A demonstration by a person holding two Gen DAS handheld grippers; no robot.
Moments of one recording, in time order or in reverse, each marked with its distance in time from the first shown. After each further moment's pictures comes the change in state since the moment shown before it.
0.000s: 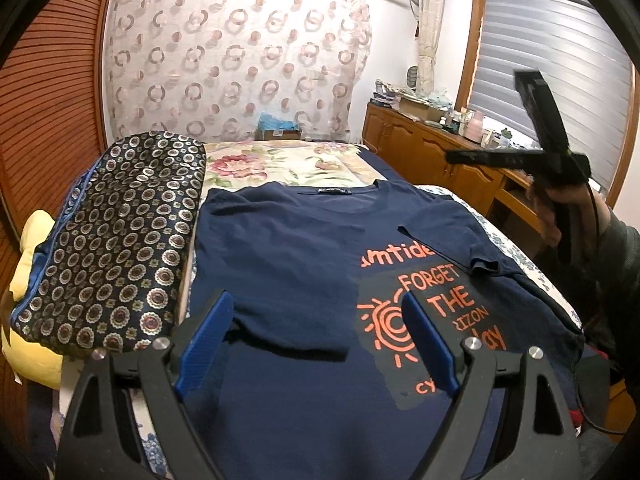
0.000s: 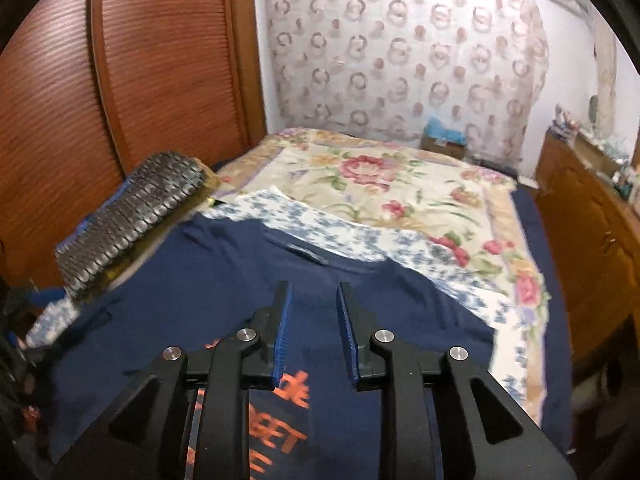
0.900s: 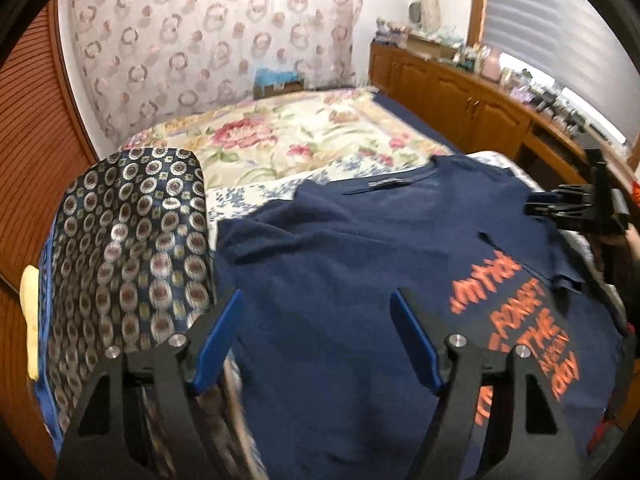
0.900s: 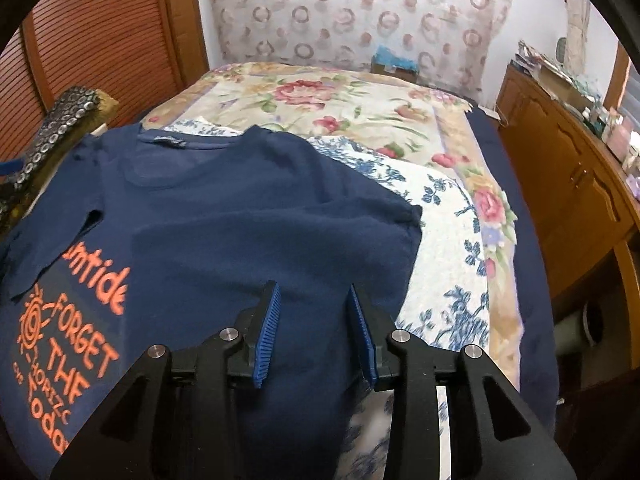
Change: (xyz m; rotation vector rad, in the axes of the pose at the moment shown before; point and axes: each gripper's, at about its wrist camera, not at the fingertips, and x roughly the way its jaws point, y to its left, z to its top) left arm 0.125 0.050 0.096 0.127 0.250 0.073; right arm 0.070 -0.099 -0.078 0.084 0.204 -0.097
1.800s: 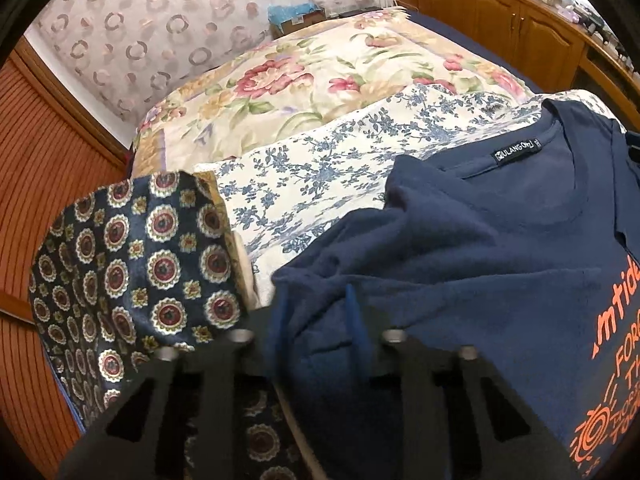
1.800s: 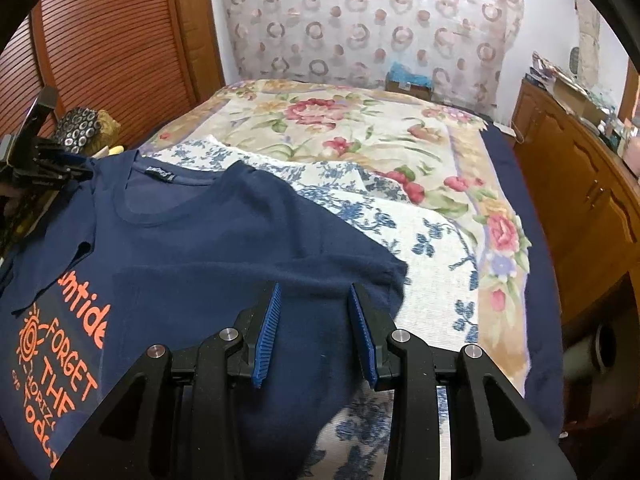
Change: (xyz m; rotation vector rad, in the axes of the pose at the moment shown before) left arm 0.119 0.029 0.057 0.124 0.269 0.186; right arm 0.007 -0.027 0.019 -0.006 -0.070 0.052
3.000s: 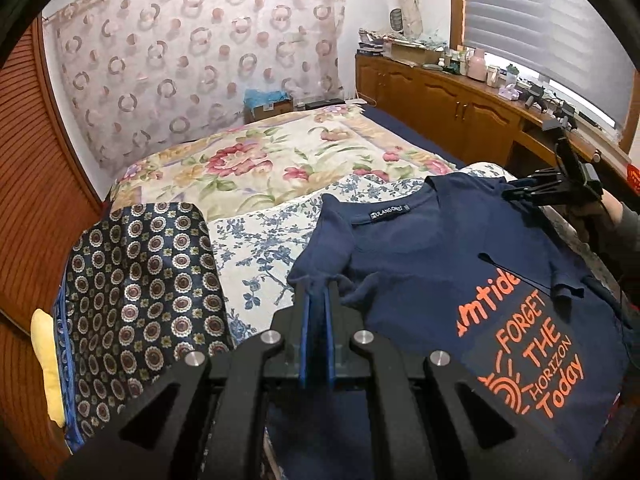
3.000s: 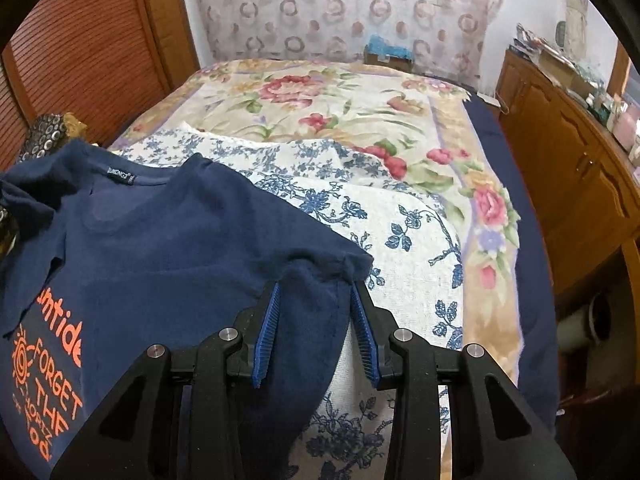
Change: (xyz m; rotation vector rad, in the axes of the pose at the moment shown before) left arm -0.127 -0.007 -0.072 -0.045 -0.355 -0.186; right arm 0.021 -0.012 0.012 0.059 0.103 -0.035
